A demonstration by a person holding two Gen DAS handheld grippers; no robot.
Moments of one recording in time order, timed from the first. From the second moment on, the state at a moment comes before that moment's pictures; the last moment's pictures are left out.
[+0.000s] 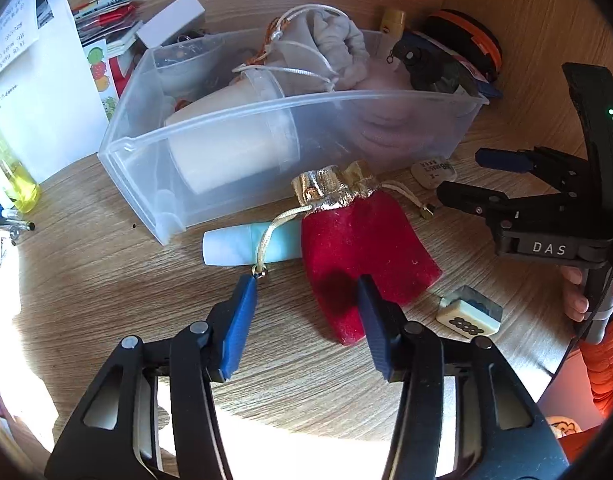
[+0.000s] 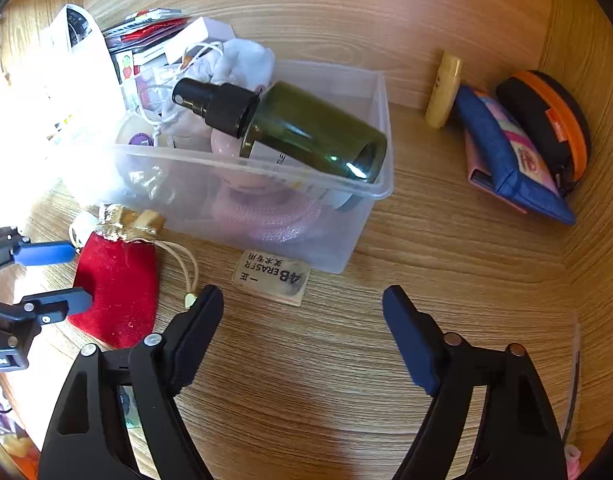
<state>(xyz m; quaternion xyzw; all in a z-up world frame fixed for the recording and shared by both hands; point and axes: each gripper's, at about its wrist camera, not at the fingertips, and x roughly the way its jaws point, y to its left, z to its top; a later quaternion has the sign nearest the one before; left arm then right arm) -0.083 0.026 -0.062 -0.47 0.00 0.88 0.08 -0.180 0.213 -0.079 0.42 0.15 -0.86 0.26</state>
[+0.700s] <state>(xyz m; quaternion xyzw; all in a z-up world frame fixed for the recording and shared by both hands) -0.081 0.030 -0.053 -0.44 -0.02 0.89 0.09 -0.177 0.208 -0.082 0.43 0.15 -0.85 0.26</state>
